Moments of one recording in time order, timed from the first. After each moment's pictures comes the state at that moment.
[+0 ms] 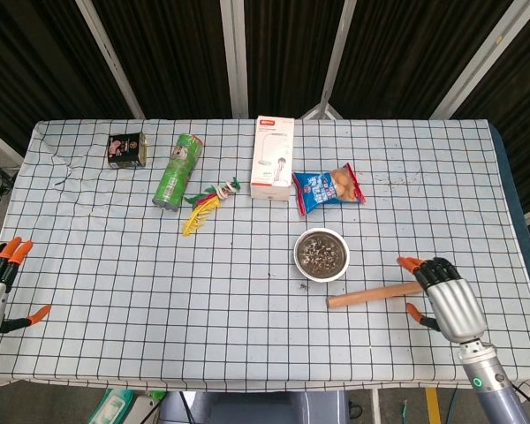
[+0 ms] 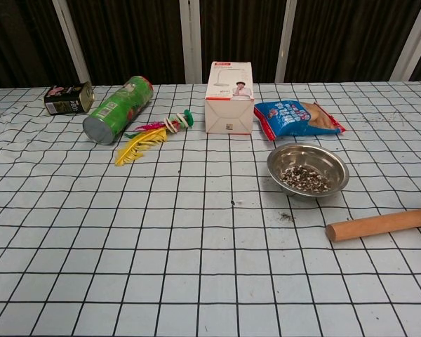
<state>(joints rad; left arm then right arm) -0.08 -1.12 -0.03 -1.59 1.51 1.50 -0.01 0.21 -1.27 0.02 -1.46 -1.69 1.43 -0.04</state>
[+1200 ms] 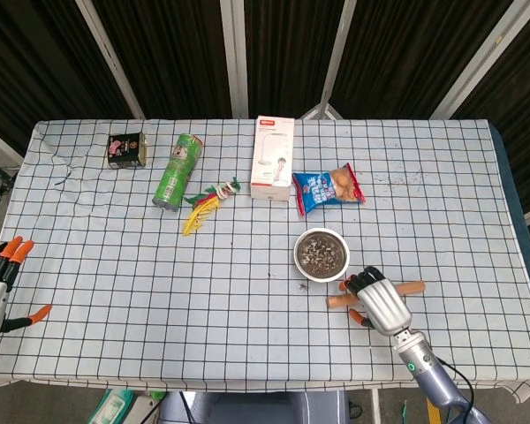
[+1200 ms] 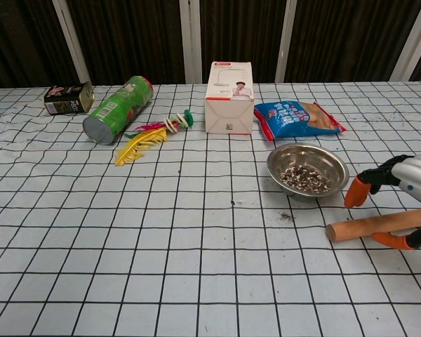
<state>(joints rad) -0.08 -1.12 -0.03 -1.59 1.51 1.49 -0.01 0.34 -1.57 0.00 -1.24 -1.71 1.30 -0.09</state>
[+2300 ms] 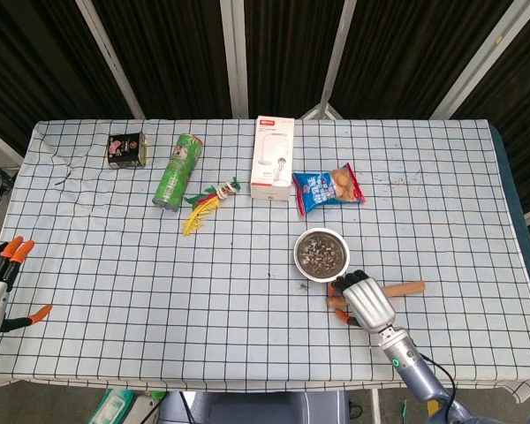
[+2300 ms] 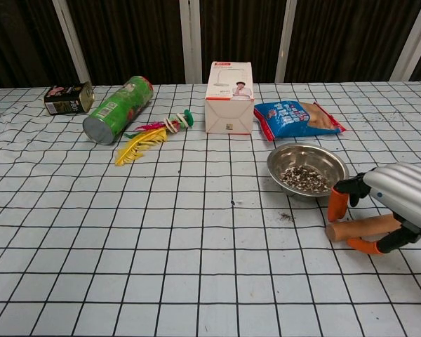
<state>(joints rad) -0.09 -1.12 -0.03 -1.59 1.51 1.49 -0.02 0.38 -1.66 -0.01 -1.17 -1.68 1.28 -0.06</state>
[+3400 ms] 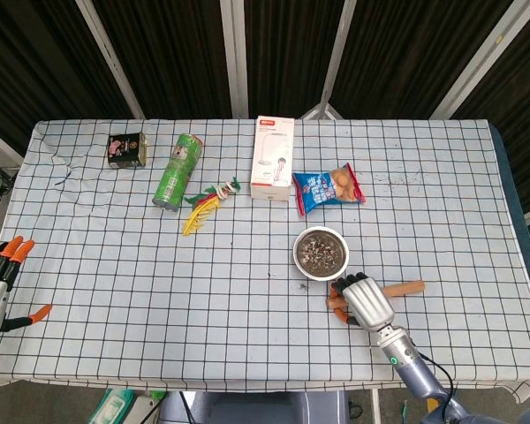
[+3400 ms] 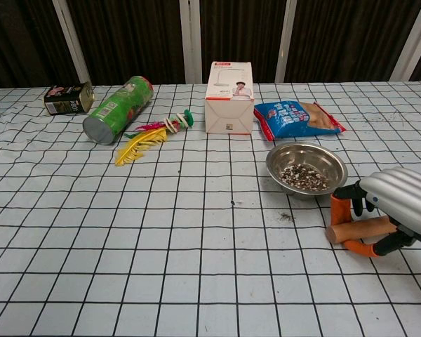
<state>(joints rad) -0.09 -1.12 -0.03 -1.59 1.51 1.48 -0.01 0.39 -1.69 -0.02 -1.13 -1.66 1.28 -0.06</state>
